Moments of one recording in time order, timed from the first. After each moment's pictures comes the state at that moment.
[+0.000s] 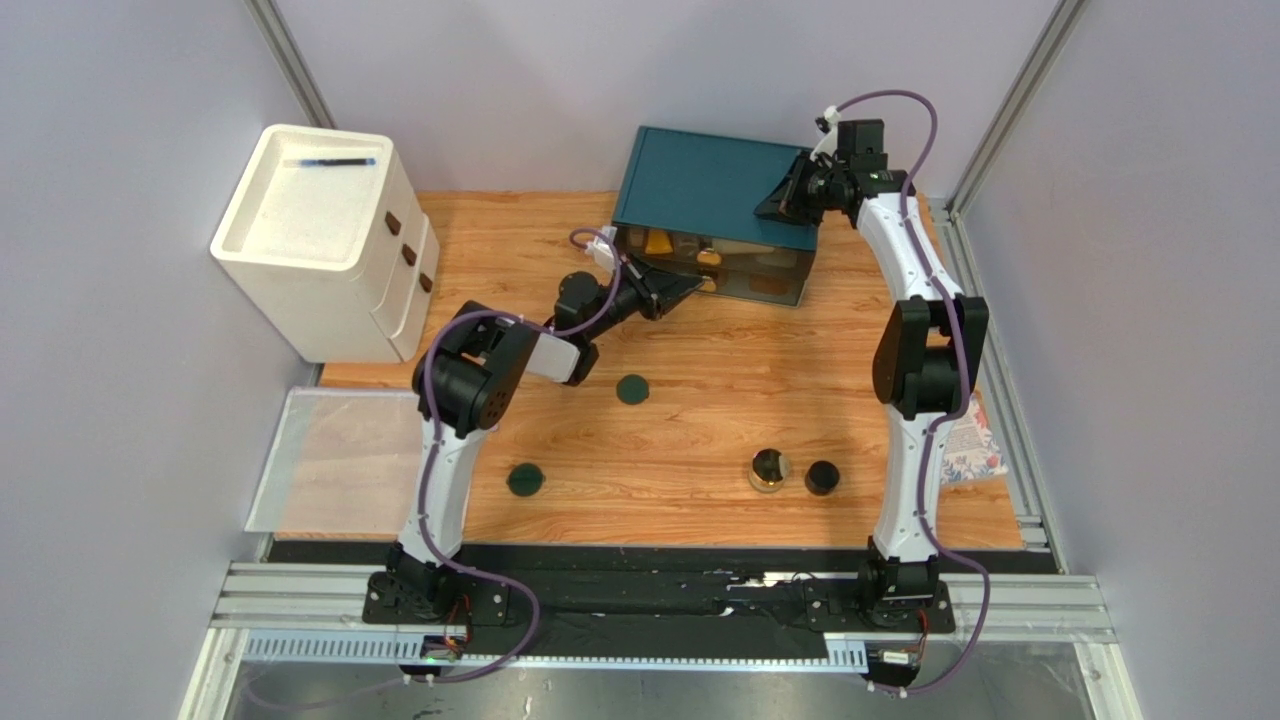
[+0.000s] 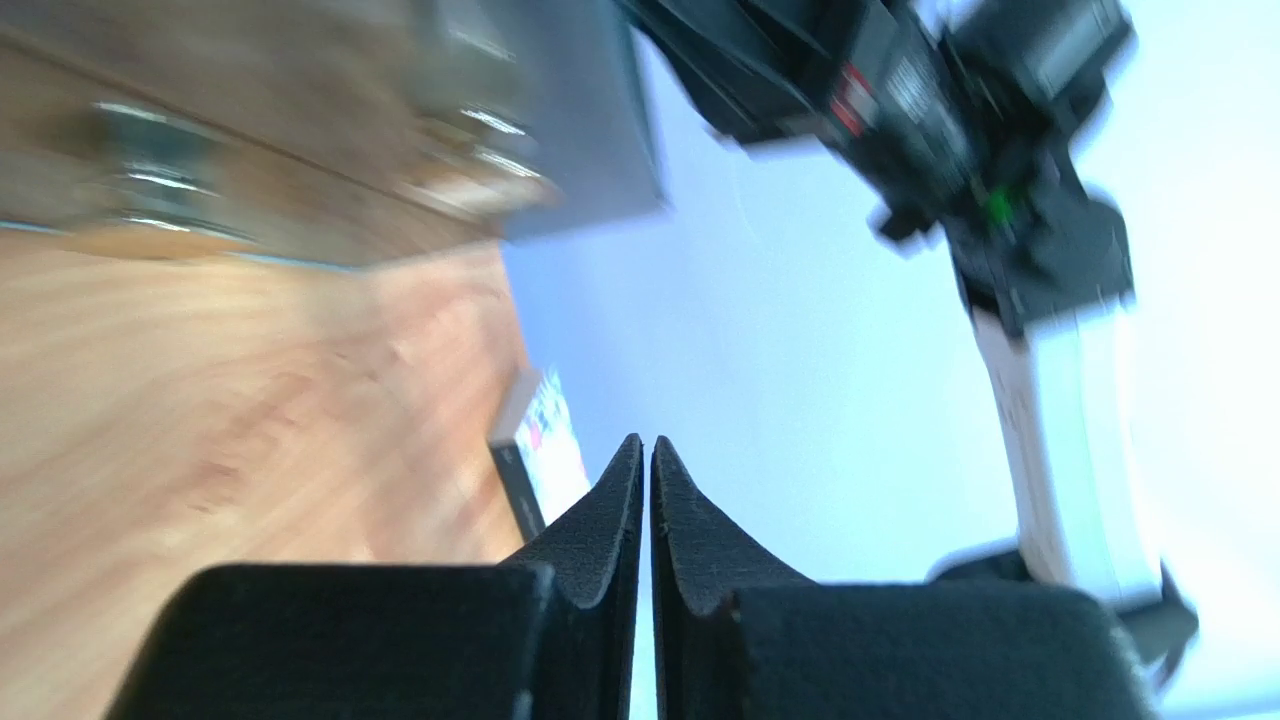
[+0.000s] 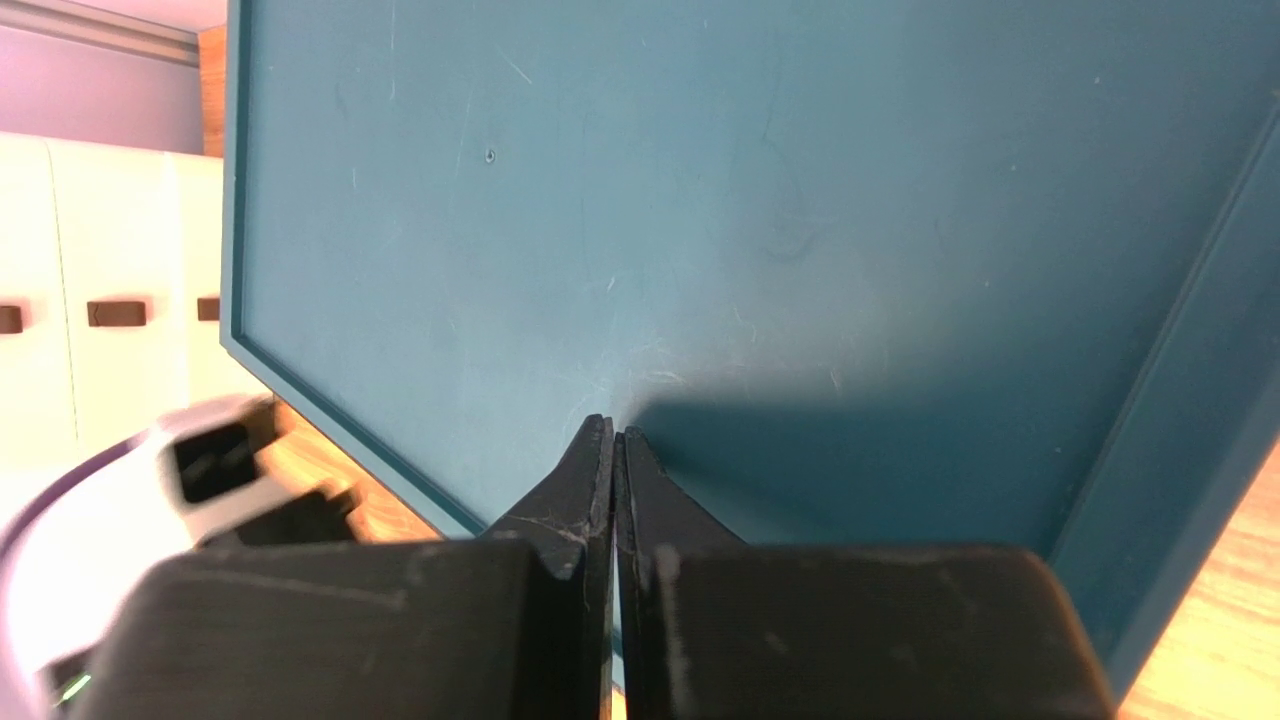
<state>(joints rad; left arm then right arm) -0.50 2.28 1.22 1.20 0.44 -1.45 0.05 2.26 2.15 -0.60 -0.49 0.45</state>
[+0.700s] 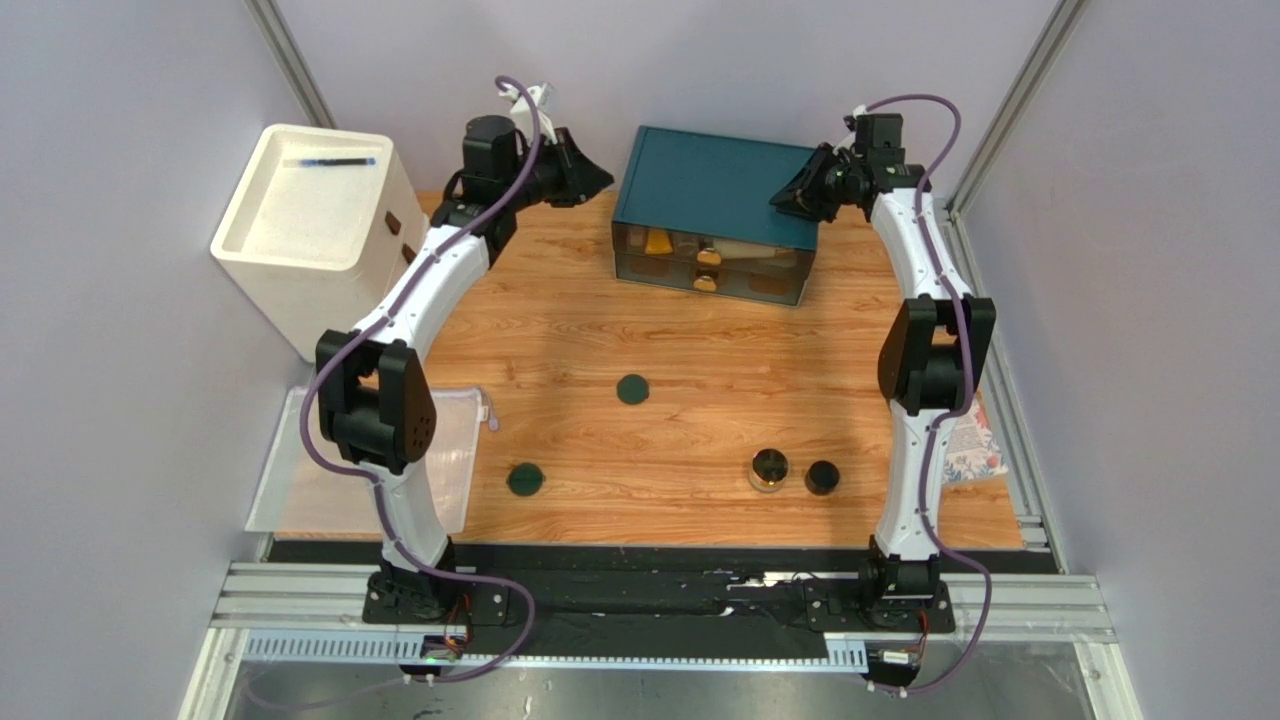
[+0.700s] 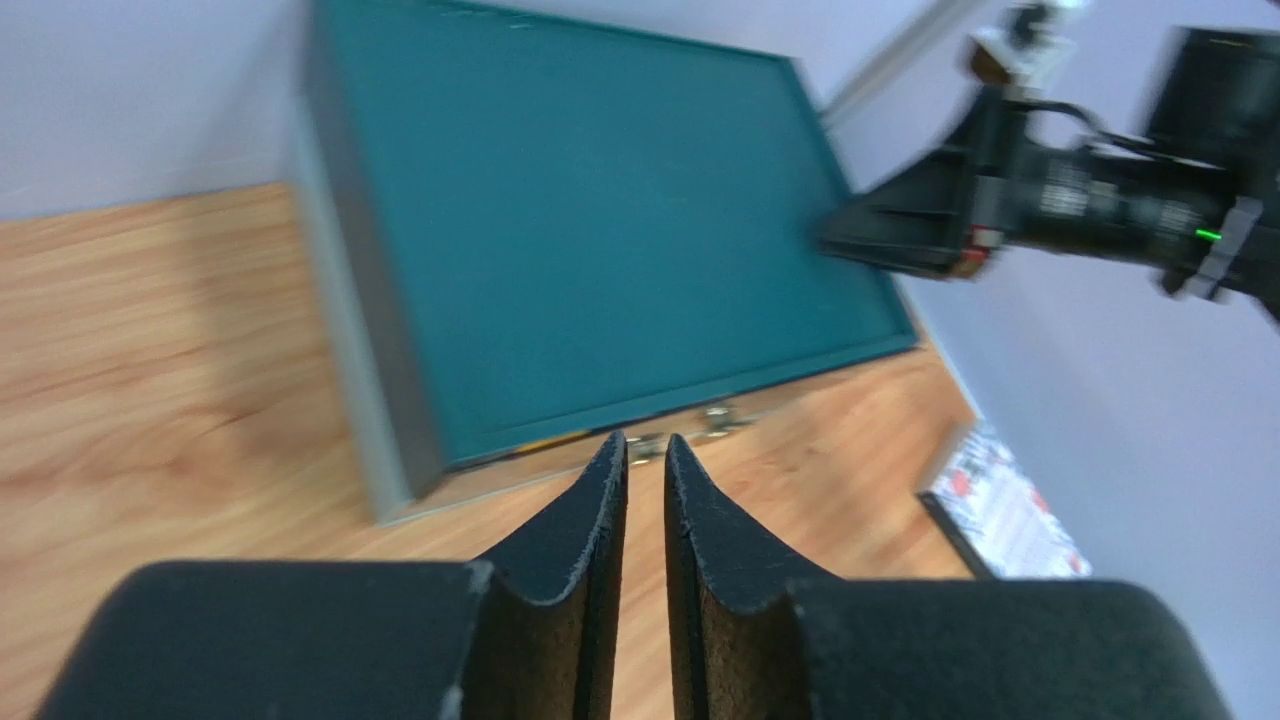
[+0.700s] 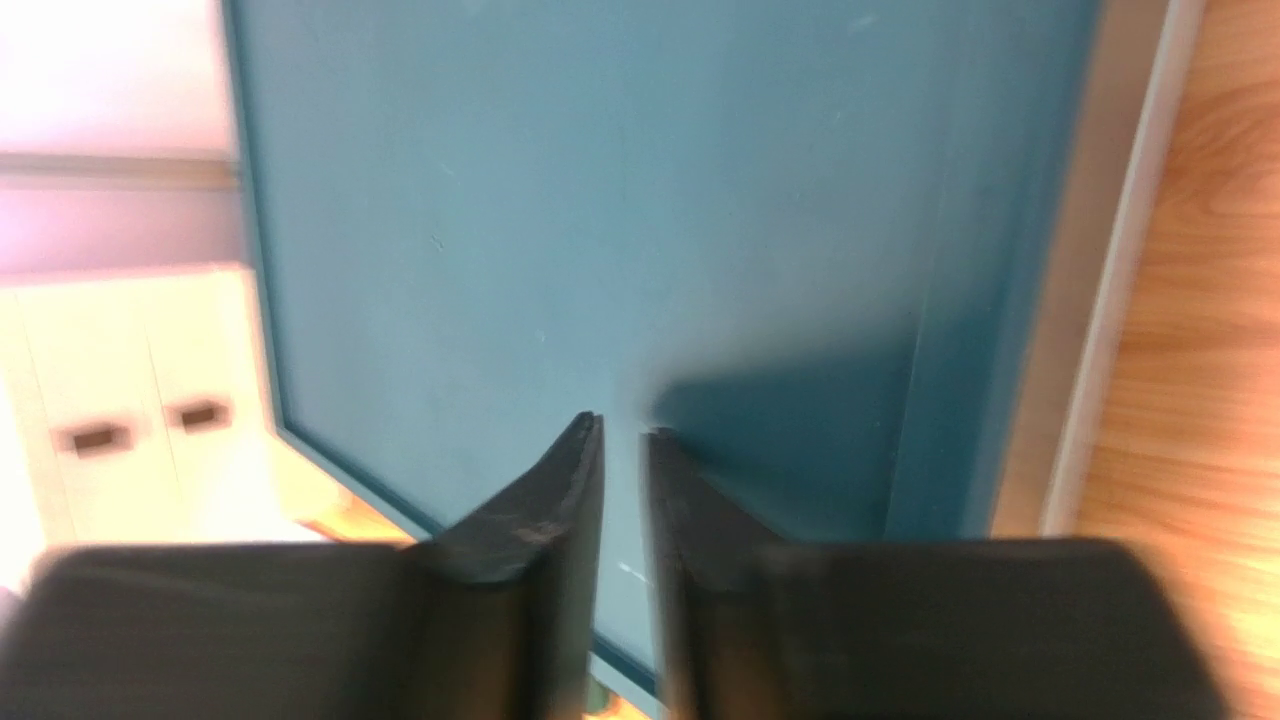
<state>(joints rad) -0.28 1.87 1.71 -0.02 0.50 -0.45 0.01 2.29 2.25 -0.67 -0.45 0.59</state>
